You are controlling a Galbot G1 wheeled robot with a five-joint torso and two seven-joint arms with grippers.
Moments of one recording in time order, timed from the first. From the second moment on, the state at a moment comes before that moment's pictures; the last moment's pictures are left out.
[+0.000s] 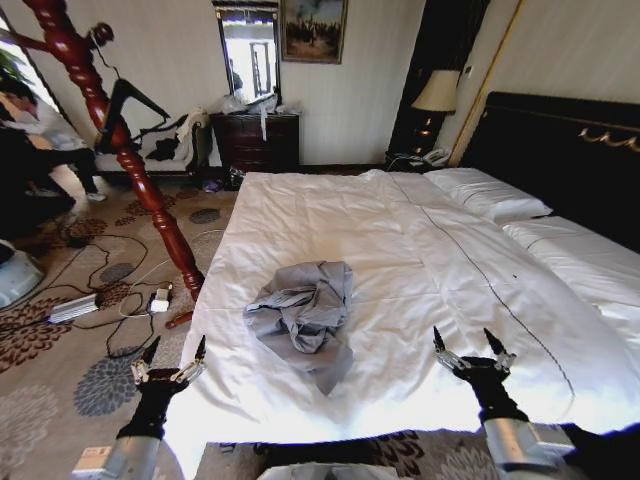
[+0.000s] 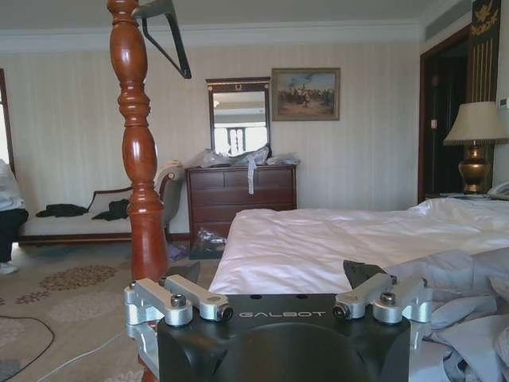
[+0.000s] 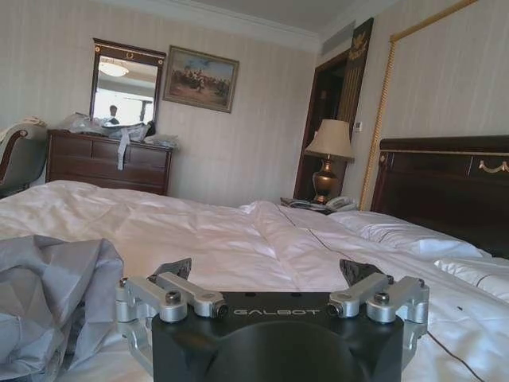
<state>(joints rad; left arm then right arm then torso) 2.07 -1.38 -0.81 -2.38 -0.32 -0.18 0.02 -1.99 1.47 0.88 2.41 0.20 0.05 -0.01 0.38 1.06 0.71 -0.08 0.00</state>
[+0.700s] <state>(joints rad) 1.94 -1.15 -0.85 -2.38 -0.45 -0.02 -0.02 -1.99 1.48 0.89 2.42 0.23 0.04 0.02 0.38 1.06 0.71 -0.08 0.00</state>
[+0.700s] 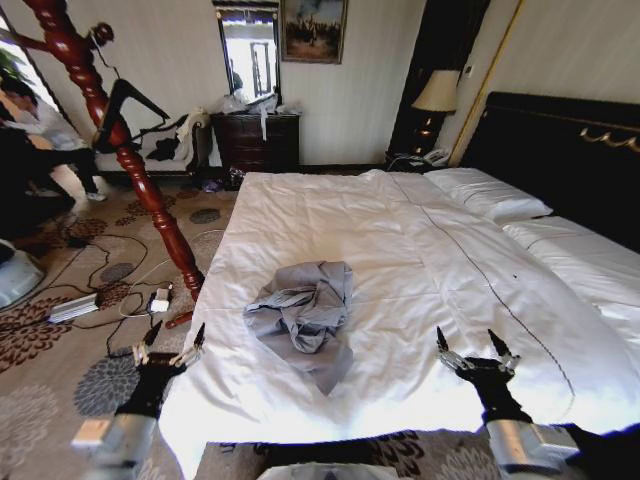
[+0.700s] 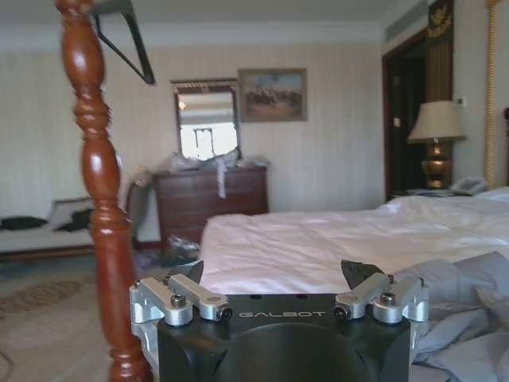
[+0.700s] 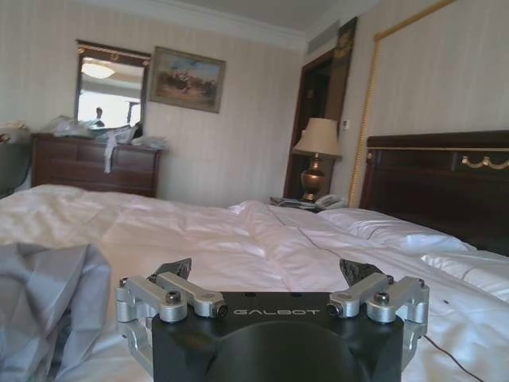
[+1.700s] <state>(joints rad) 1.21 -0.65 -0.26 -1.97 -0.79 0.15 0.03 -1.98 1.51 0.93 2.43 0.24 0.01 0.09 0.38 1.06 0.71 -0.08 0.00</state>
